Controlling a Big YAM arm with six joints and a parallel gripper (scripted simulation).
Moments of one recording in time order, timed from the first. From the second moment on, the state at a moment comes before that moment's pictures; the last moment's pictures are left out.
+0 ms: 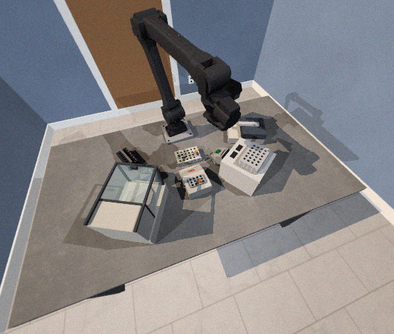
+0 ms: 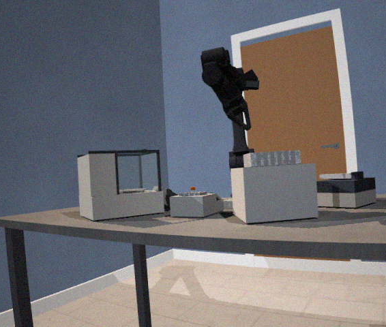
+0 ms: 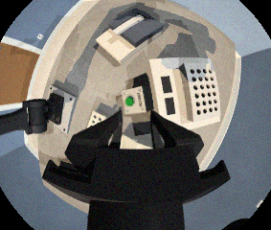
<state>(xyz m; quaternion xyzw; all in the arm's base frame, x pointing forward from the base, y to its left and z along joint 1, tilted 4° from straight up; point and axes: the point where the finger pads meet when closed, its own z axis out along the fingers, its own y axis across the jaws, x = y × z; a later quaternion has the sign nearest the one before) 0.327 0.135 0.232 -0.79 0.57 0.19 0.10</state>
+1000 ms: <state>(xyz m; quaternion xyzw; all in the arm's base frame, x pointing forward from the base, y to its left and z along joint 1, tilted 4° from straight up) 0.298 0.094 0.172 -0.51 0.85 0.10 0.07</state>
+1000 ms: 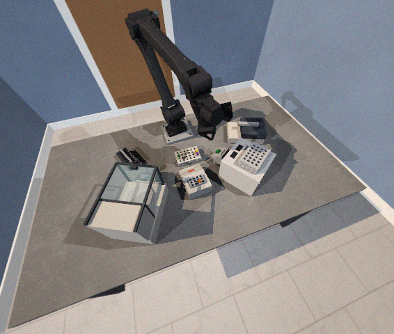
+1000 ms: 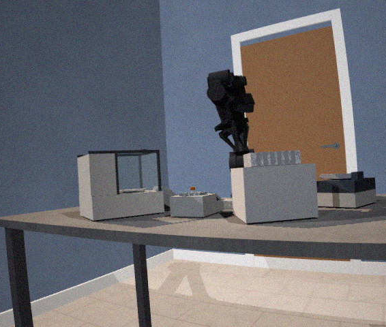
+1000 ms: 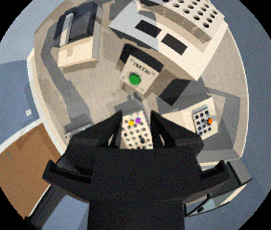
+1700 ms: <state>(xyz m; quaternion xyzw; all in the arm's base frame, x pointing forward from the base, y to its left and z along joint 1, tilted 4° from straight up) 0.279 0.067 0.132 -0.25 0.97 0.03 0.04</state>
